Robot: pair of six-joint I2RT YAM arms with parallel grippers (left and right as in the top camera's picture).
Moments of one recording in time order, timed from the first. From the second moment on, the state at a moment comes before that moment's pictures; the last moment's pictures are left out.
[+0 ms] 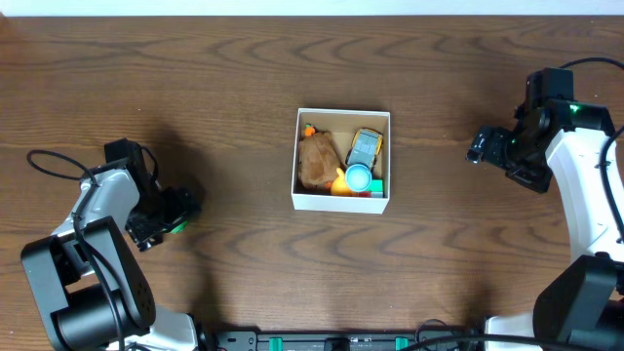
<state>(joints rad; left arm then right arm) 0.33 1.70 0.89 -0.82 0.09 -0.31 -0.14 1.62 1.32 -1.11 -0.03 0.35</state>
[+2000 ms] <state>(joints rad) -0.45 1.37 1.12 -0.59 0.12 -0.15 -0.14 1.62 1.32 -1.11 -0.03 0.33</state>
